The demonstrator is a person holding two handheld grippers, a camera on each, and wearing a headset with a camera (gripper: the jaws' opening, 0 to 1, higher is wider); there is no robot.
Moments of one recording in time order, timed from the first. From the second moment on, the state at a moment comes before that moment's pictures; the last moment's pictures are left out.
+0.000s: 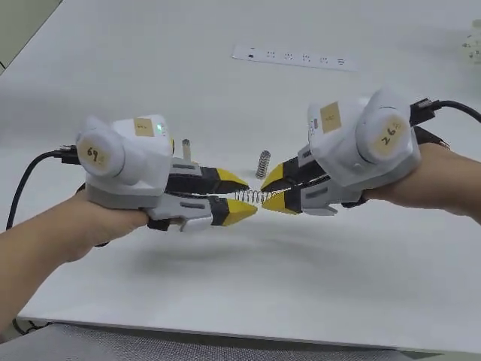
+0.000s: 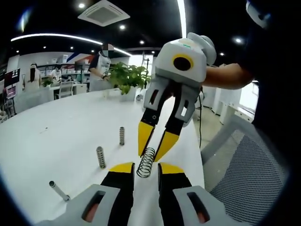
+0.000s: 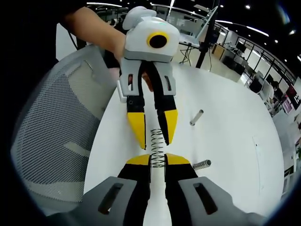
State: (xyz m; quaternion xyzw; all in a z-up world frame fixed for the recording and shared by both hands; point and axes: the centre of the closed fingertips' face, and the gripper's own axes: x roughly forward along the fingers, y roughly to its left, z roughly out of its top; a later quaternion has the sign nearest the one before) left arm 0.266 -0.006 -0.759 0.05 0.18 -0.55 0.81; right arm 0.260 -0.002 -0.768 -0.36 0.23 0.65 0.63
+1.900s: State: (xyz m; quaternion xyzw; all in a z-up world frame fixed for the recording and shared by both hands) left arm 0.252 -0.013 -0.757 0.06 0.18 -0.58 0.79; right arm 0.253 -0.015 -0.776 -0.37 0.23 0.65 0.62
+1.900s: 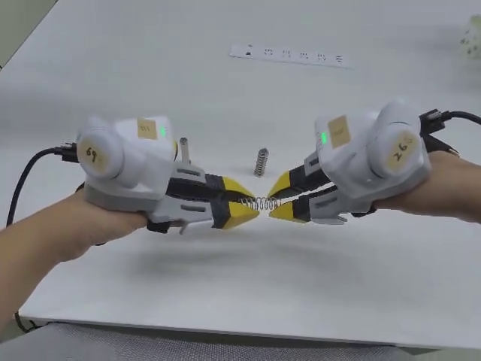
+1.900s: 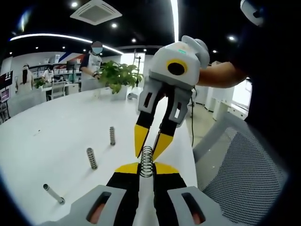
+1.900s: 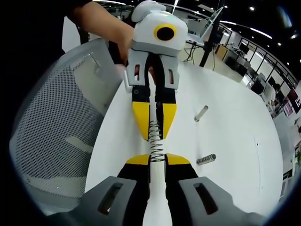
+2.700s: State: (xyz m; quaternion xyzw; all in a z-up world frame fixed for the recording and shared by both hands) left arm 0.253 -0.008 -0.761 0.05 0.19 -0.58 0.79; right arm 0.247 0.004 -0.738 -0.33 0.18 0.69 0.62
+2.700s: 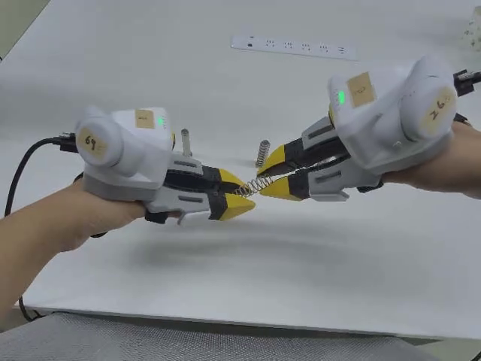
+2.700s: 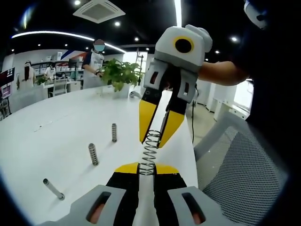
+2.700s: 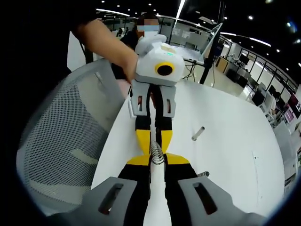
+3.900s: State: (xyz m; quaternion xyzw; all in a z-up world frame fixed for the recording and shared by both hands) left arm 0.249 -0.014 -0.757 0.05 0.18 -0.58 0.79; right arm 0.233 0.033 -0.714 -0.19 0.14 0.70 0.68
